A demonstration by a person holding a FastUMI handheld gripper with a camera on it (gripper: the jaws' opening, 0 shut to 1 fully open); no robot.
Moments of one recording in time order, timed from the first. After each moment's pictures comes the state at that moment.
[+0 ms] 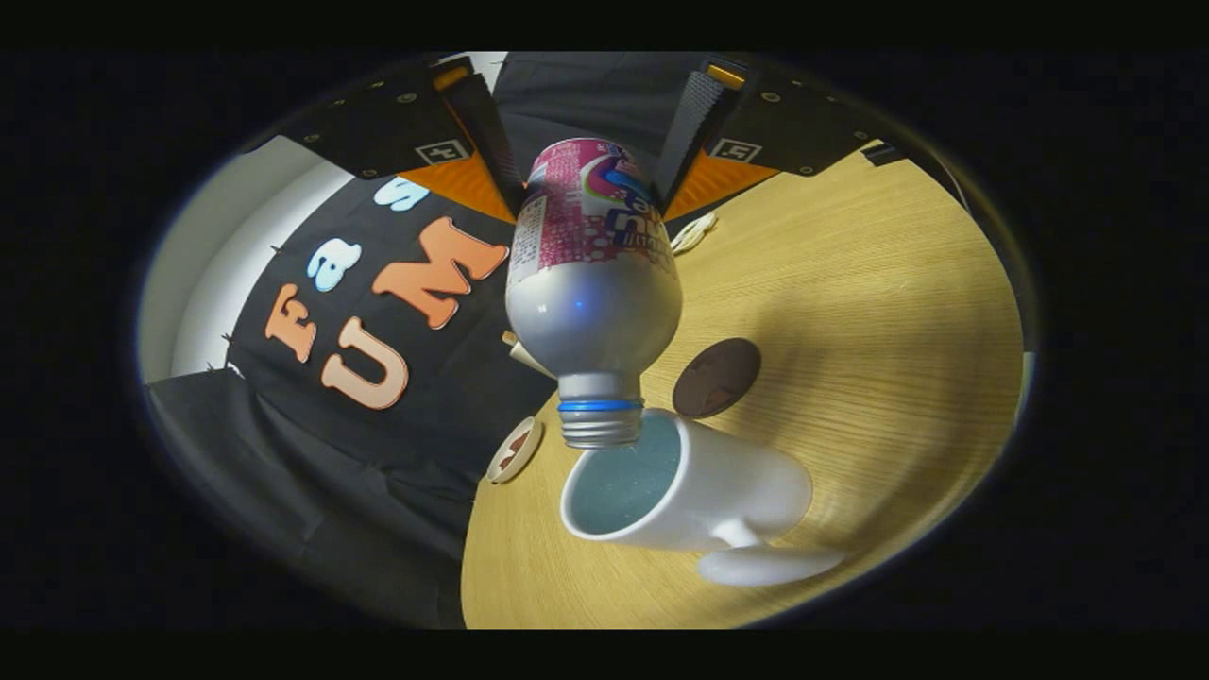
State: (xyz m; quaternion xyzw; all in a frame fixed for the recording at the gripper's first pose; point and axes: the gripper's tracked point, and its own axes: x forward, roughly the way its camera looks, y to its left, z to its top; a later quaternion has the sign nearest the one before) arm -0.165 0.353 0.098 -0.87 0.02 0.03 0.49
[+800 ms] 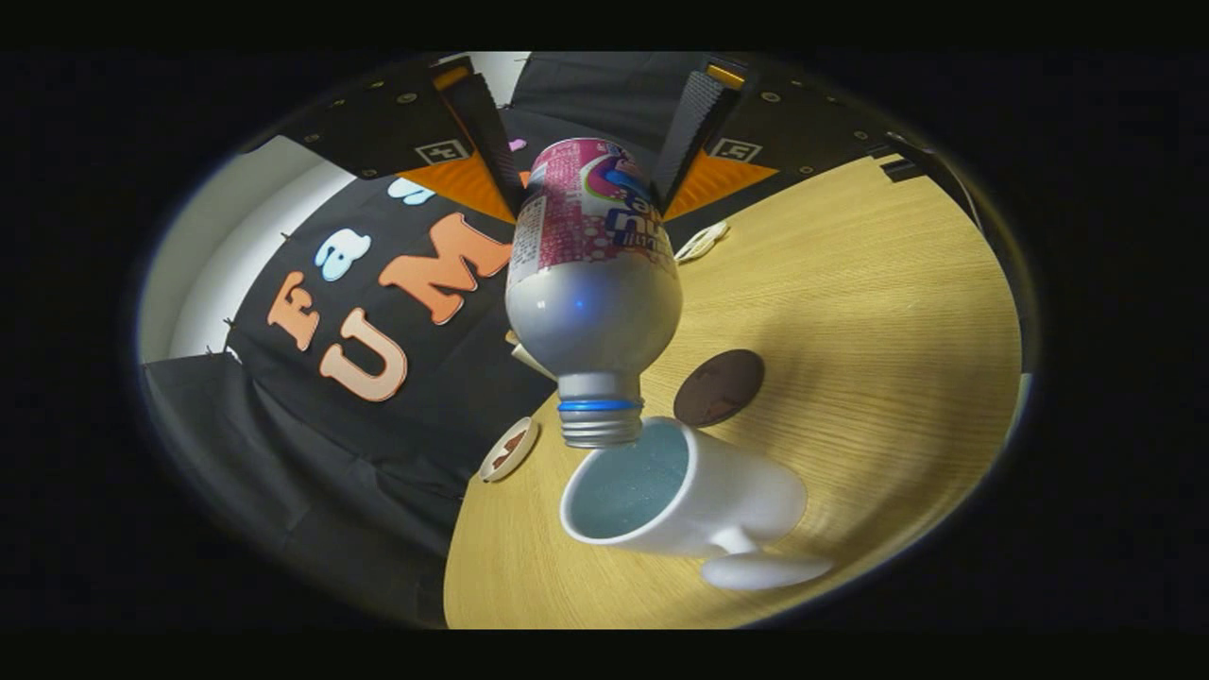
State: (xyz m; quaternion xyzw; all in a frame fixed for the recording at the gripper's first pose) arm -0.162 0.352 0.105 -0.89 0.03 0.02 0.46
